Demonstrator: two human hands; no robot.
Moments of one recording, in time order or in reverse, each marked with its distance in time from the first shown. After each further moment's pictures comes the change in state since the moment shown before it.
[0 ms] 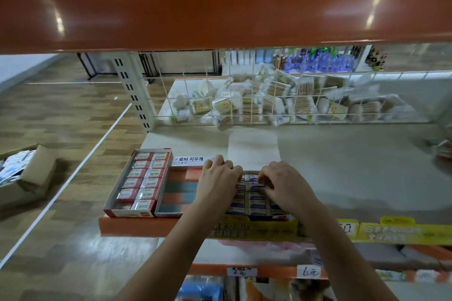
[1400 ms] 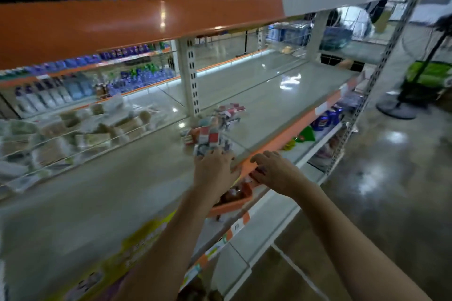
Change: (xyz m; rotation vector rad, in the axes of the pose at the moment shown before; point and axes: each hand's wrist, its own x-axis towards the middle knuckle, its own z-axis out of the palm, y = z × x) left_hand 0.108 0.456 0.003 -0.224 0.003 0.569; right_hand -0.306 0.296 -0.172 -0.141 0.080 0.778
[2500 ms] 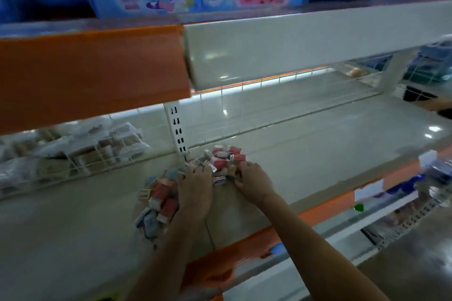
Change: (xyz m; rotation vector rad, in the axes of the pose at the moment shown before) left_hand 0.211 0.011 0.083 0.191 0.025 -0.558; right_hand 0.265 0.126 0.031 0.205 0.010 -0.222
